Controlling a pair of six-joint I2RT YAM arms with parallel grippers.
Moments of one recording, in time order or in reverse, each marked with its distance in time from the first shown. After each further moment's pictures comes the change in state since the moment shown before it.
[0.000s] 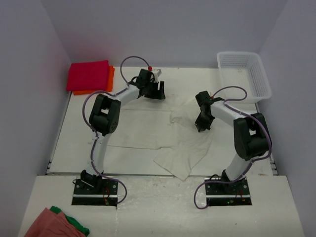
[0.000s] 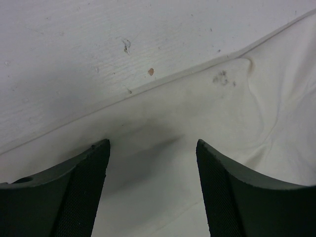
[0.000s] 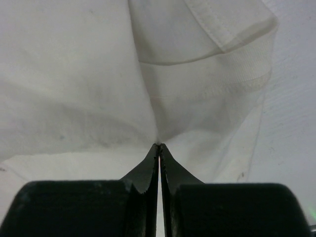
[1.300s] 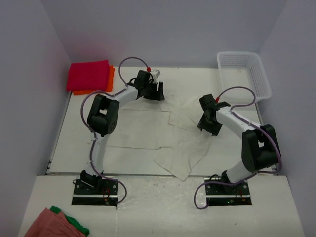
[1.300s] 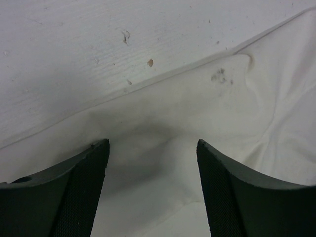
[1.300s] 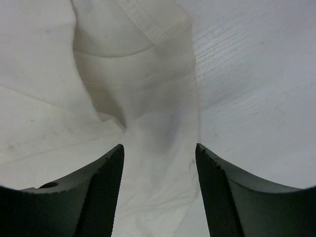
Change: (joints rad) left arm 0.007 -0.025 -0.050 0.037 0.023 0.005; right arm 0.005 -0.171 -0.104 -0.043 0.134 -0.002
